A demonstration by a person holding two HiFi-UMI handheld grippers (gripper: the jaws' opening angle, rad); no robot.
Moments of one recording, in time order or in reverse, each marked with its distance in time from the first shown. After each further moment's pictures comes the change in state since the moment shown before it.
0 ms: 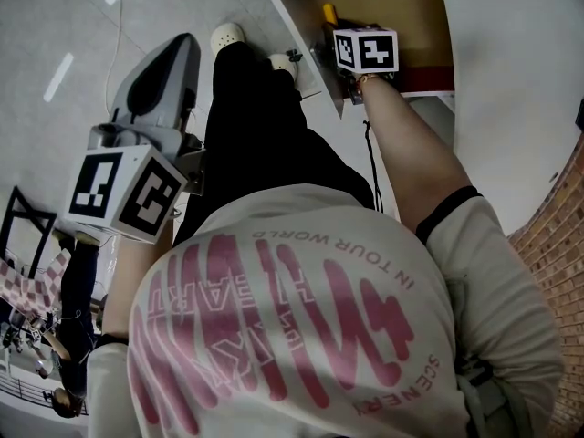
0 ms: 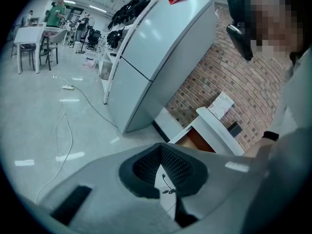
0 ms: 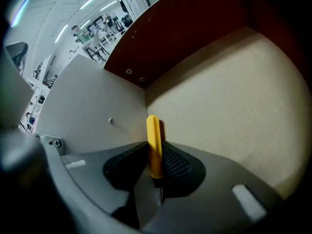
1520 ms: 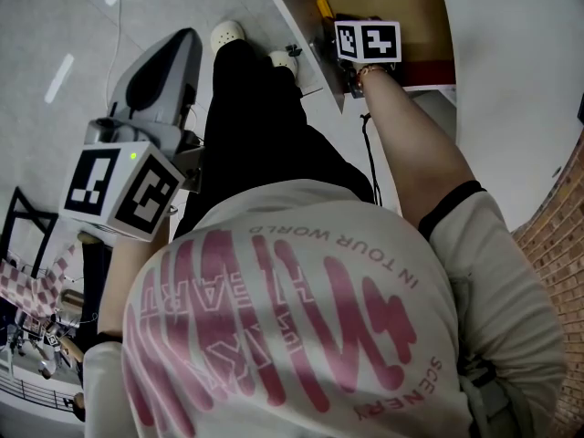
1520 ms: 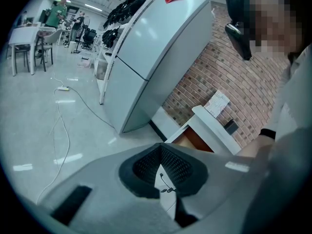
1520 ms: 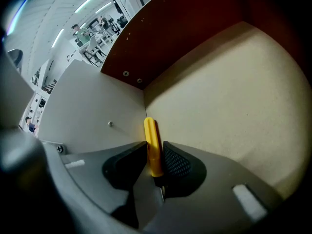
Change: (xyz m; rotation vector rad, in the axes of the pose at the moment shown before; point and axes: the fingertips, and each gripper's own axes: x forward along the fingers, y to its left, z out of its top) left arm 0.001 -0.006 -0.001 0.022 0.025 -0.035; right arm 0.001 -0.001 -0.002 0.053 0.018 0.019
